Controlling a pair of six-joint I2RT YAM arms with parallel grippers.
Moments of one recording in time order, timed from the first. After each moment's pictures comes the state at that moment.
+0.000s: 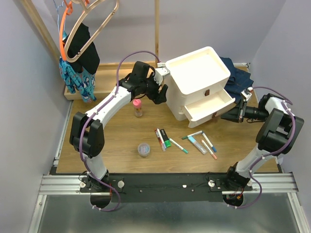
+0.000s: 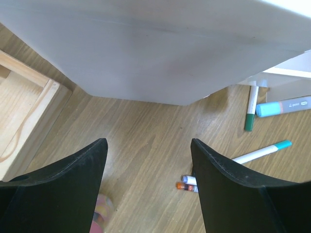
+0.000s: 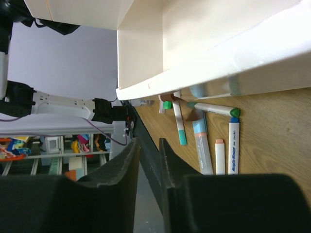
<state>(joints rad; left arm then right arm) -0.49 1.77 1.53 -0.45 0.51 0.22 -0.49 1.78 1.20 -1.33 -1.30 -0.69</state>
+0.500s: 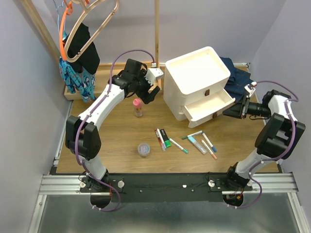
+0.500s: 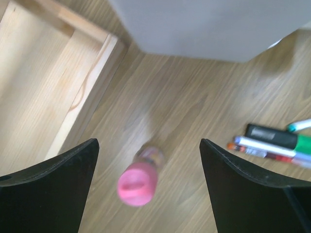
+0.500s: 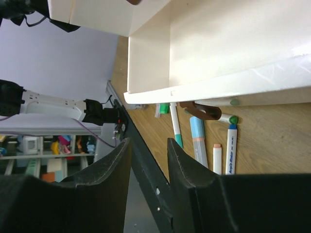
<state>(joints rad) -0.43 1.72 1.56 -0.61 0.36 0.43 -0.49 1.72 1.25 -1.34 -1.29 -0.68</state>
